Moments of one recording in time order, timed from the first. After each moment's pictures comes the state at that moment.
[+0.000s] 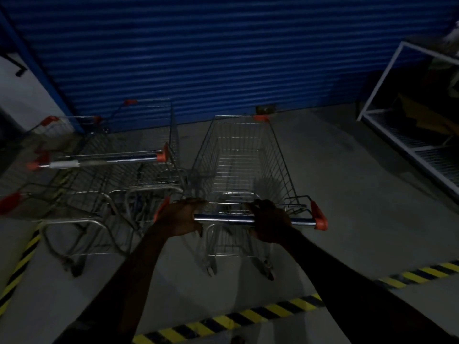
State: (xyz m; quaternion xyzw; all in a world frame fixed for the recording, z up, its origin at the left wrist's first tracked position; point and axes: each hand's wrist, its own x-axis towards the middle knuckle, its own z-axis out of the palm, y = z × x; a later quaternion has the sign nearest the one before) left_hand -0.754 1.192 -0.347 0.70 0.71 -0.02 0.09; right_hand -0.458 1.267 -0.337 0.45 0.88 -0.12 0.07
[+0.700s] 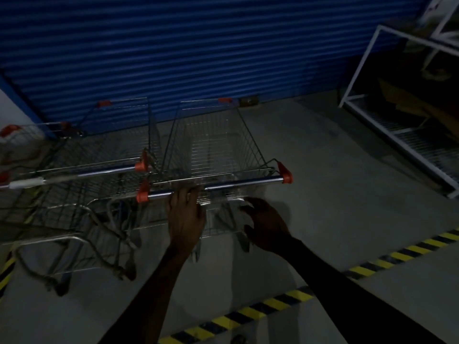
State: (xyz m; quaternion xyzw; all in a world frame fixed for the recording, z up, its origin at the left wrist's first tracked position) left_hand -0.691 1.228 -0.350 0.62 0.73 0.27 -0.07; right_hand -0.451 1.276 -0.350 0.44 0.87 -0.18 -0.10
